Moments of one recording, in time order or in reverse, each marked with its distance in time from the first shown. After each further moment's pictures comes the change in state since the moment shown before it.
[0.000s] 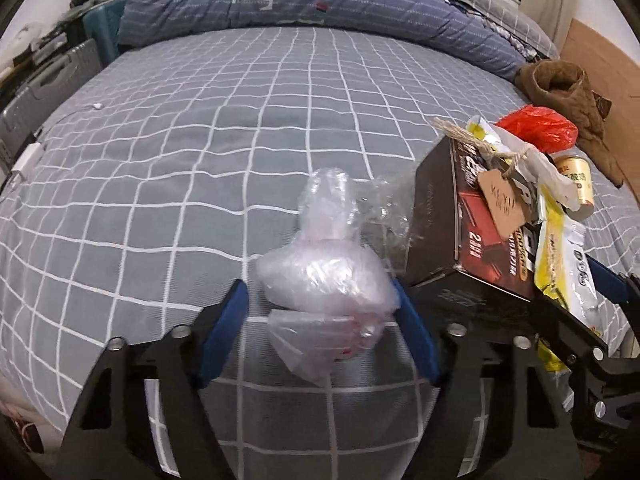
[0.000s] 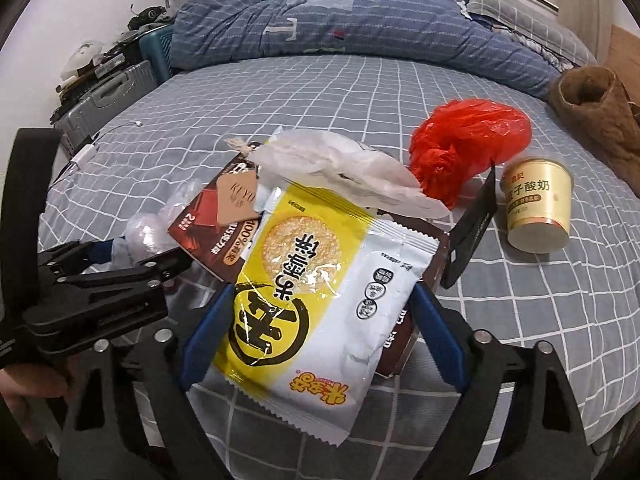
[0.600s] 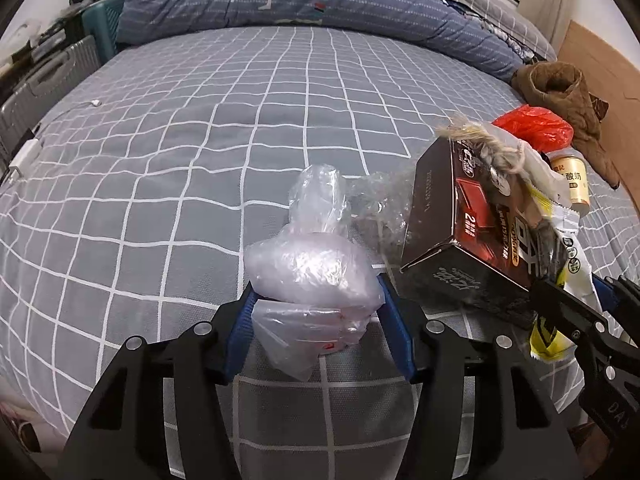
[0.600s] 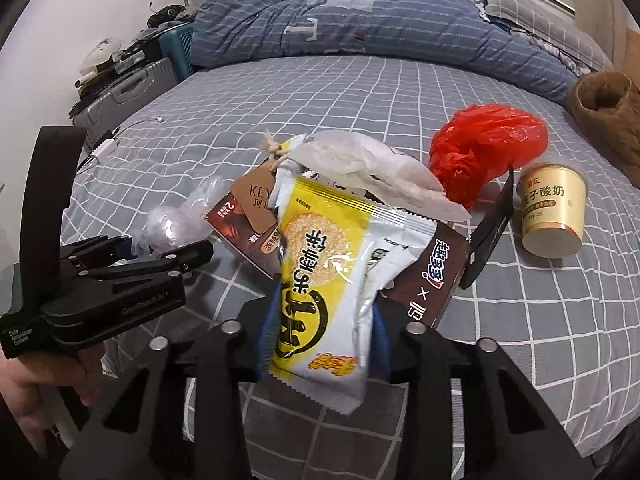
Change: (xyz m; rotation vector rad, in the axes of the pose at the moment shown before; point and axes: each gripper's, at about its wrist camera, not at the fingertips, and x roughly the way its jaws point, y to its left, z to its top) left arm -0.002 0.000 -0.004 -0.009 -0.003 -0.005; right arm -0.007 0.003 0.000 -0.029 0.005 0.070
